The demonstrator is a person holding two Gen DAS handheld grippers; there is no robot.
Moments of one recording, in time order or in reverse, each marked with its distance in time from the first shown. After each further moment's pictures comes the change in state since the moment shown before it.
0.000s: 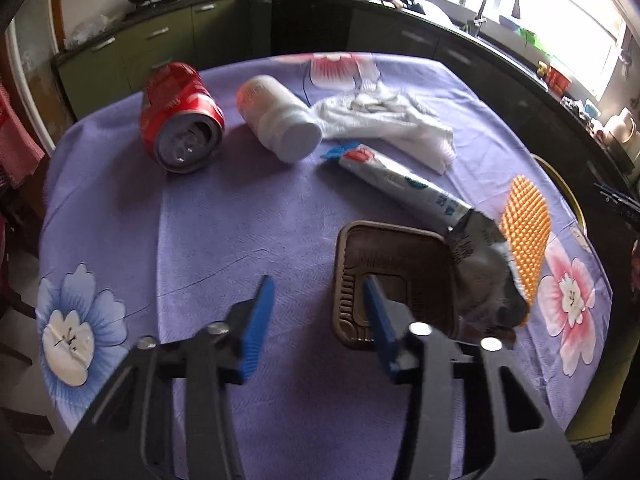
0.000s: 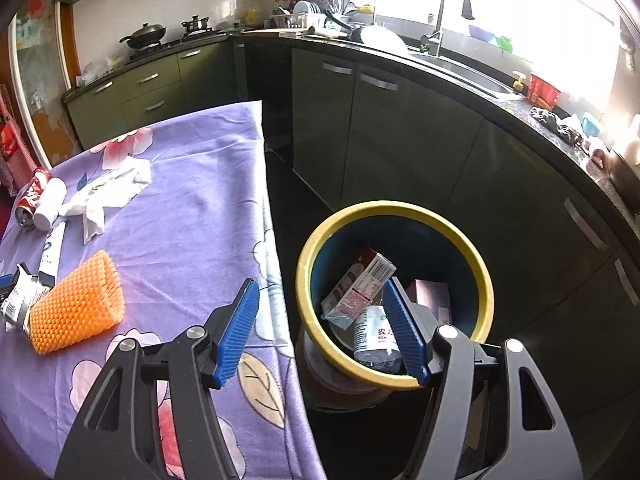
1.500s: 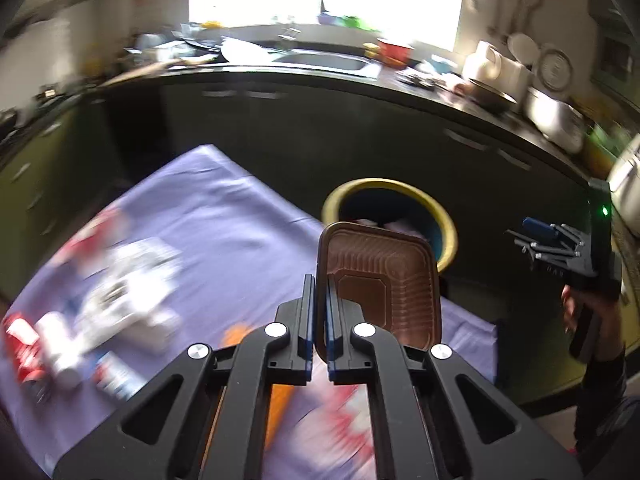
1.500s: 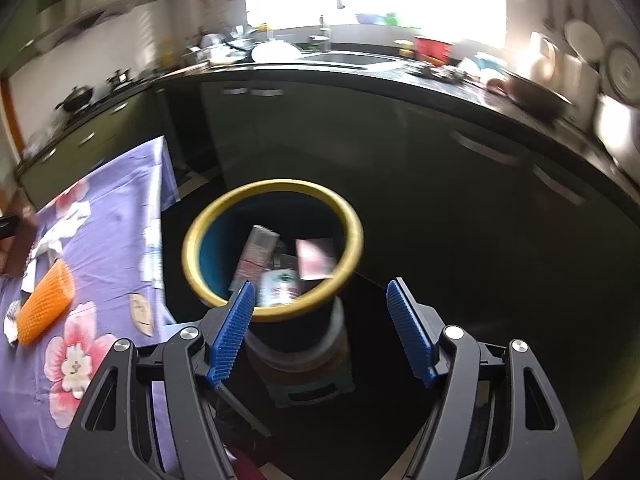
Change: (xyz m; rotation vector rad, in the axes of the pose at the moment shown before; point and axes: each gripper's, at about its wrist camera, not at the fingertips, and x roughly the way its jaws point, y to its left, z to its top) left arm -0.033 -0.256 0.095 0.454 -0.118 -0.323; right arm -0.080 -0.134 -0.089 0.284 -0.072 -0.150
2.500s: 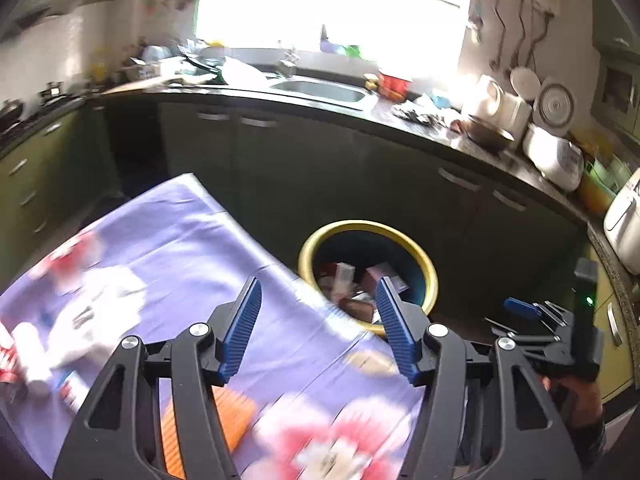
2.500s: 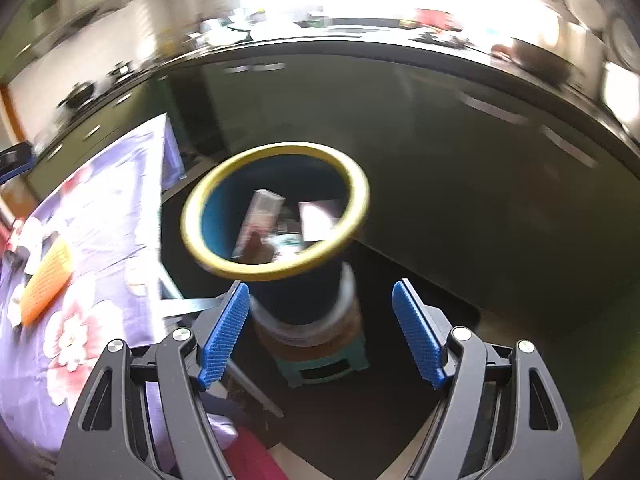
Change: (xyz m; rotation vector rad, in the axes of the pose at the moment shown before) left arm -0.007 -0.009 0.010 -0.094 -0.135 0.019; right arm 0.014 0.011 -0.027 -0.009 0.075 0.075
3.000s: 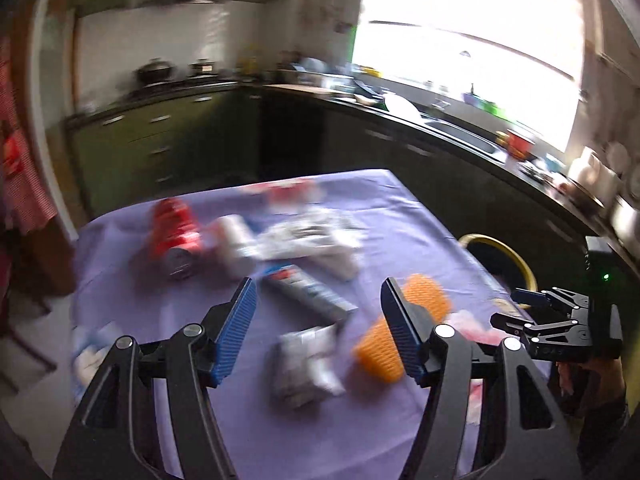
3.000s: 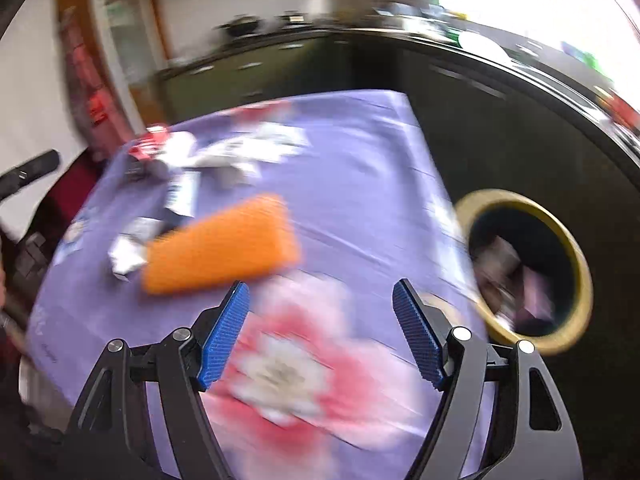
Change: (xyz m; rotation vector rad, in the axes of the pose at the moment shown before) left arm -0.175 0.132 -0.127 -0.285 -0.119 0.392; right arm 0.012 0.227 0.008 -0.430 0.043 0.413
